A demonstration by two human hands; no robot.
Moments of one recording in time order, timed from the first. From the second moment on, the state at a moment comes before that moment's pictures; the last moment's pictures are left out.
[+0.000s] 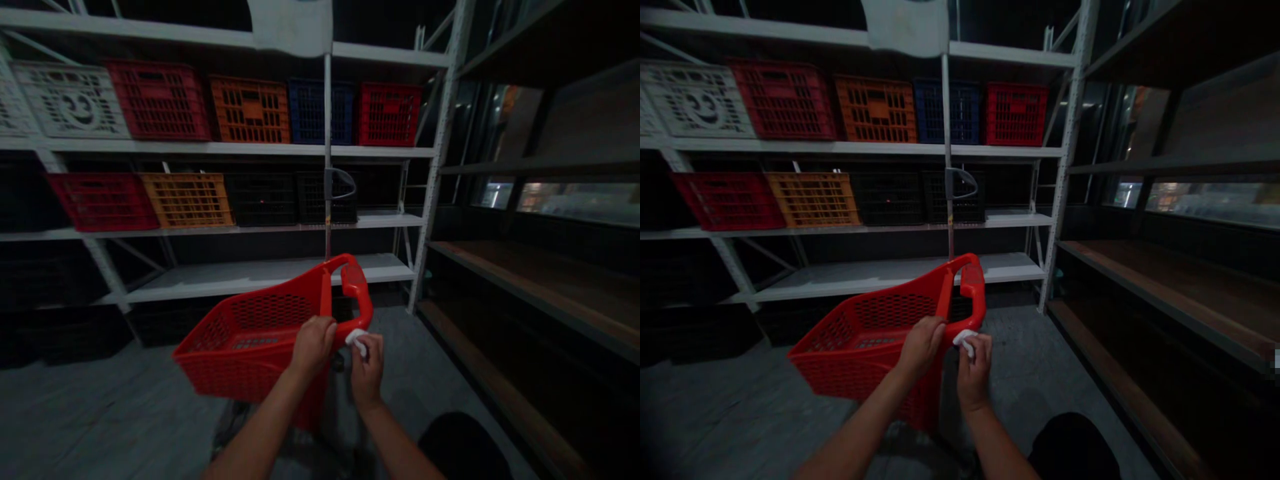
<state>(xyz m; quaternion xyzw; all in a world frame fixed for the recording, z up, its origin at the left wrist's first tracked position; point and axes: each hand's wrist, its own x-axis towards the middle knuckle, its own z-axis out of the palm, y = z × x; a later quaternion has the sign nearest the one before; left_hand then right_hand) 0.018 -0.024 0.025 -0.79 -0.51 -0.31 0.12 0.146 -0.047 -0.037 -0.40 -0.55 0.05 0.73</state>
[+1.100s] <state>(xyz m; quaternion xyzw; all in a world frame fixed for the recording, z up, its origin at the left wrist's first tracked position) -0.050 -0.021 0.008 -0.75 -0.47 -0.41 0.21 0.147 -0.015 0.020 -0.42 -0.55 0.22 0.68</state>
